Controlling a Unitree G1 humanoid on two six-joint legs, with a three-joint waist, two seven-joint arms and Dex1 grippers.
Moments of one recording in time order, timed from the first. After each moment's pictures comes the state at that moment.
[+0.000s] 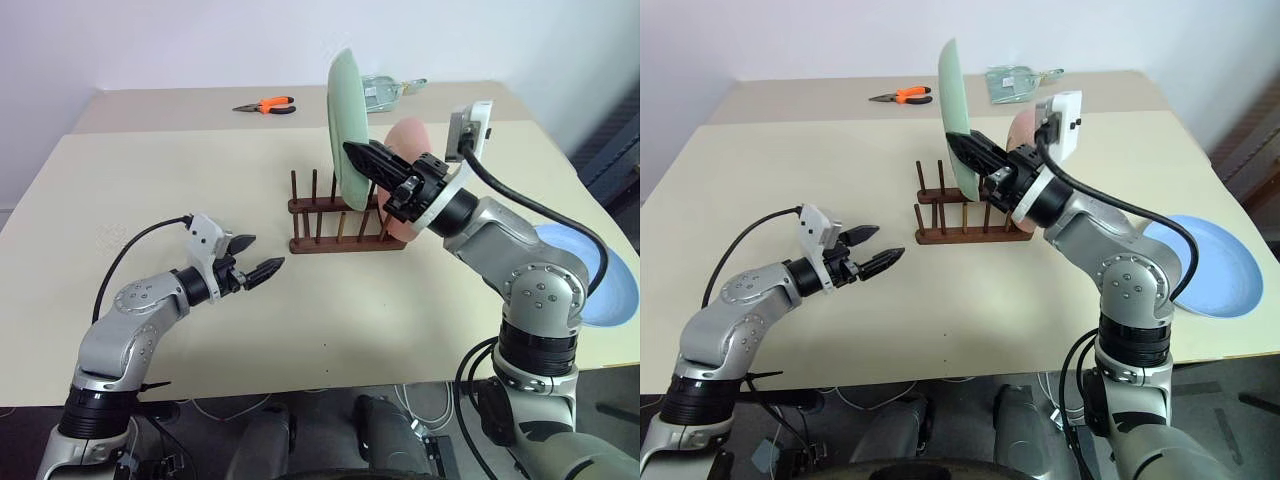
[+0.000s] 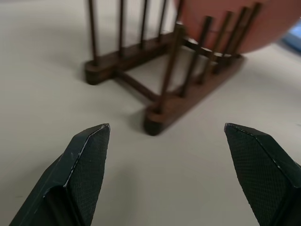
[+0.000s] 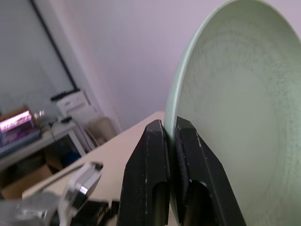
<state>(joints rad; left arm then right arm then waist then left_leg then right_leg) -0.19 0.55 0.04 -0.30 -0.52 0.59 -0.67 -0.60 -0.28 -0.18 -0.39 1.03 0.88 0.24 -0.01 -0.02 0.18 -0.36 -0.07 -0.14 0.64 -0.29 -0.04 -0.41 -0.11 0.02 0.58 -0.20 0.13</state>
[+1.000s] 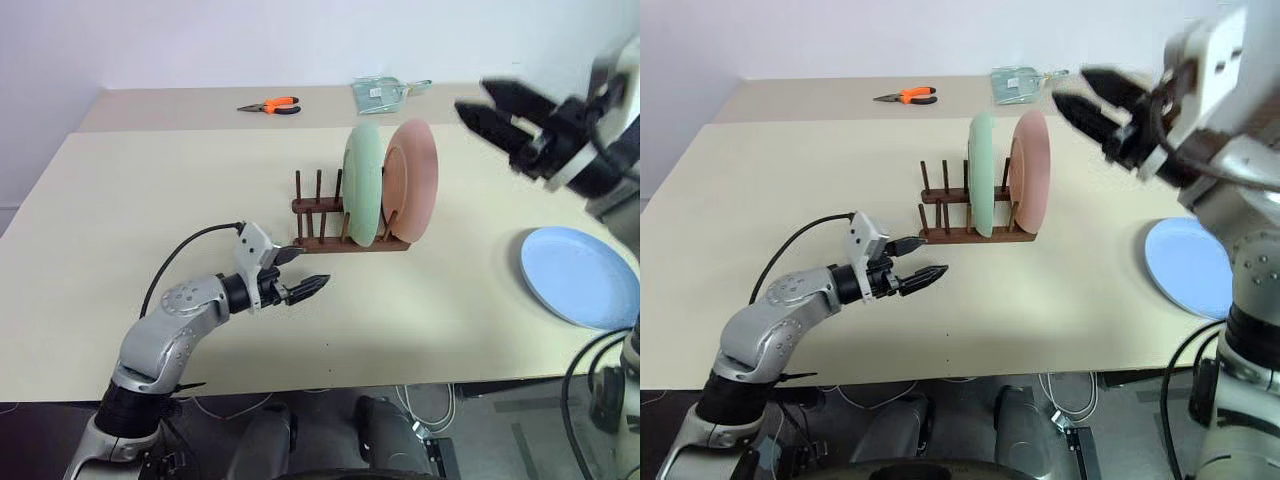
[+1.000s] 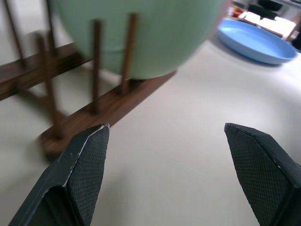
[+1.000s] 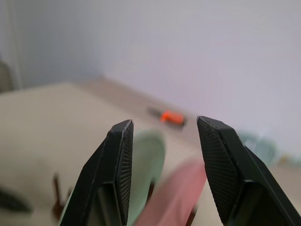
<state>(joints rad) -0.25 0.45 -0.12 -0.36 -0.49 0.64 -0.66 -0.51 -0.81 -0.36 -0.43 0.85 0.82 0.51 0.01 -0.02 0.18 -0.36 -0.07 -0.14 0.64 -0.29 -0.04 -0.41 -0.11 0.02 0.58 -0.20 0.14</state>
